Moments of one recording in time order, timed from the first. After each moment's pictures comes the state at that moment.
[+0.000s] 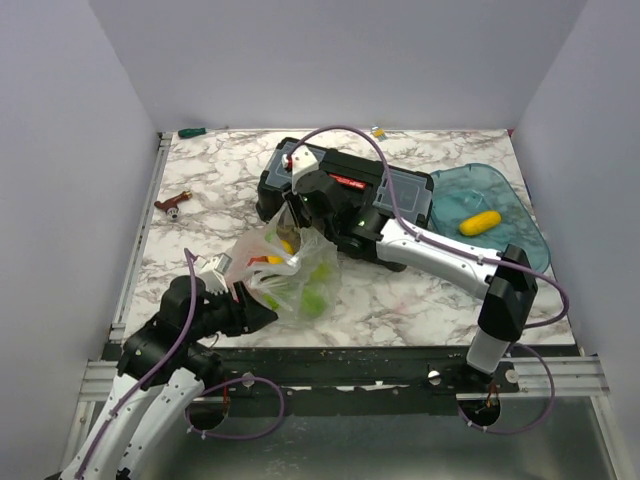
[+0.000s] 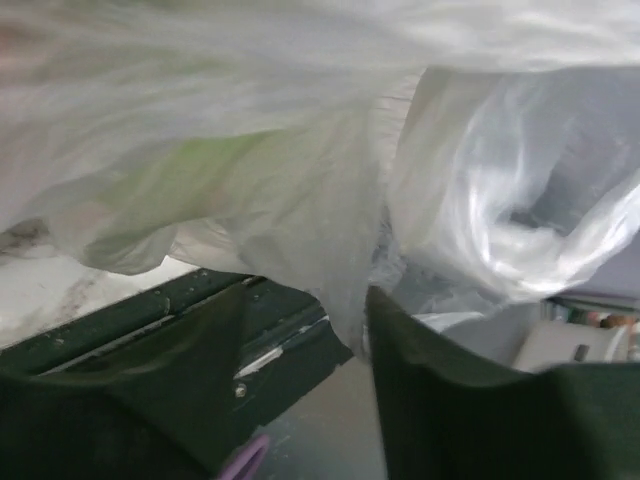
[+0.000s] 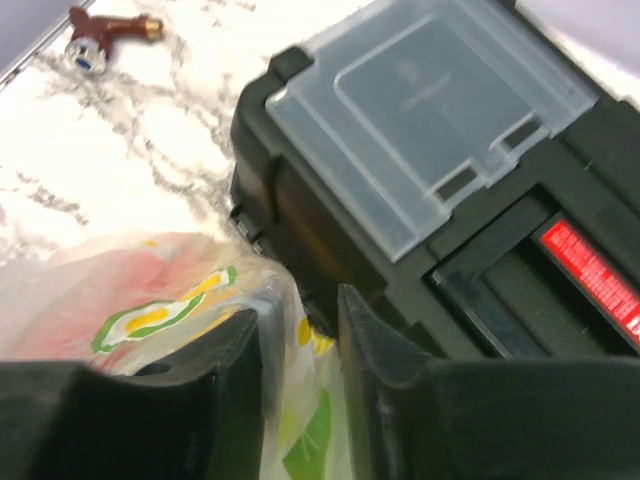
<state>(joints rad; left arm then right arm) -0.48 0.25 0.55 -0.87 0.37 -0.78 1.01 1.76 1.56 -0.19 0.44 0.11</state>
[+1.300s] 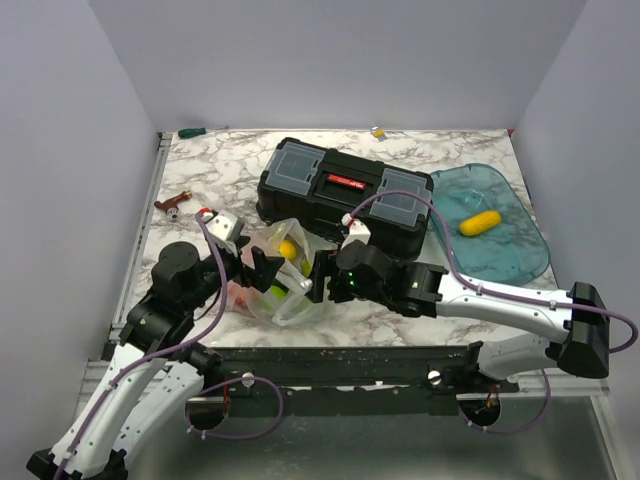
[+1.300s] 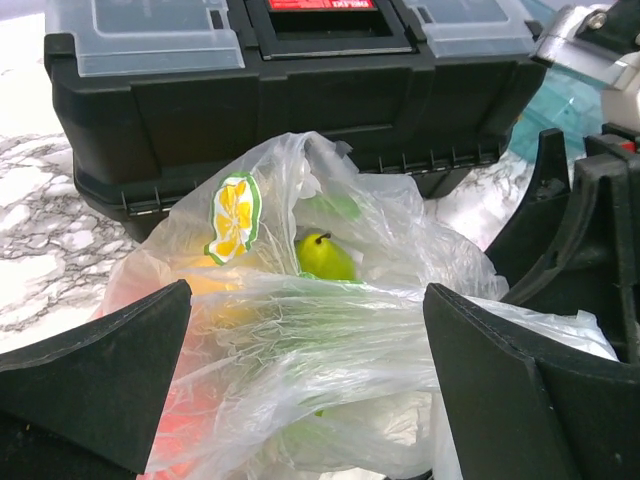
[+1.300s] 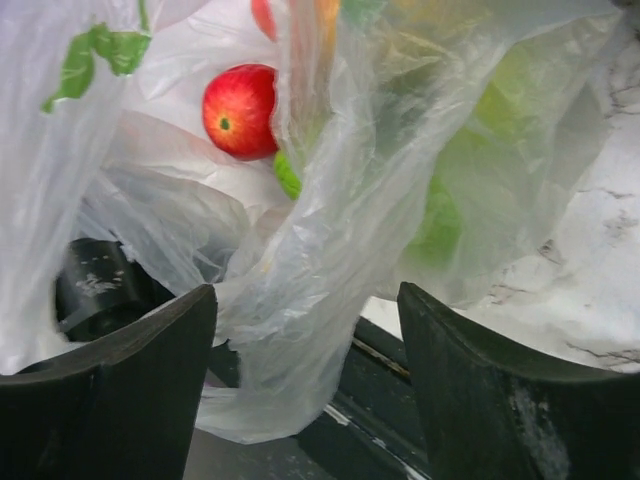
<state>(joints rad) -0.49 0.51 0.75 -0.43 0.19 -0.16 1.19 1.31 1.03 -0.36 0.26 0.90</state>
